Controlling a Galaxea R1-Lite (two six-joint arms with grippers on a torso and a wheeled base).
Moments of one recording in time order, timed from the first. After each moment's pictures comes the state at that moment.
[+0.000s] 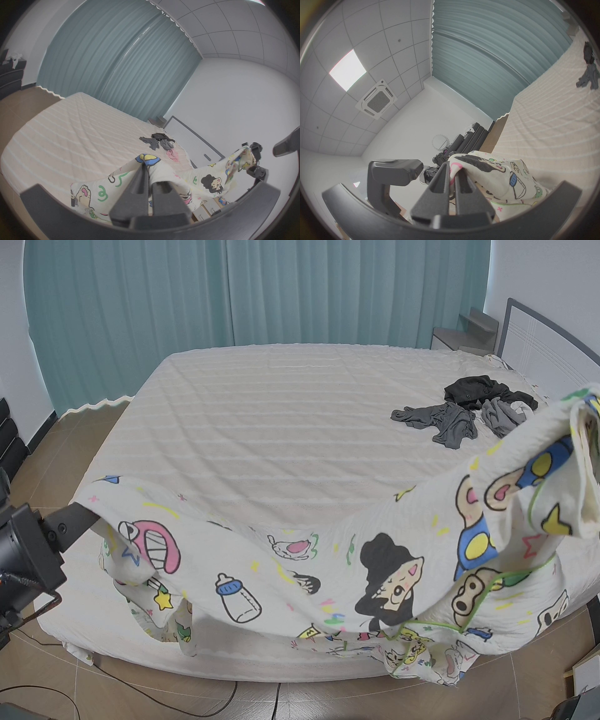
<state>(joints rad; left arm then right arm) -0.75 0.97 -0.60 -0.38 0.22 -0.47 0.73 1.01 -0.89 -0.33 0.54 0.77</state>
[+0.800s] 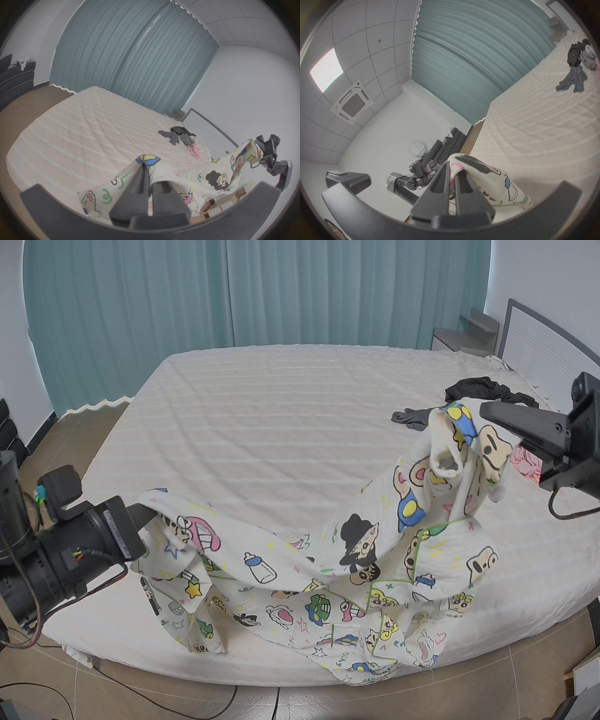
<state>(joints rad) -0.56 1.23 -0.59 -0.49 0.16 -0.48 0.51 1.24 -0.88 -0.45 0.54 0.73</state>
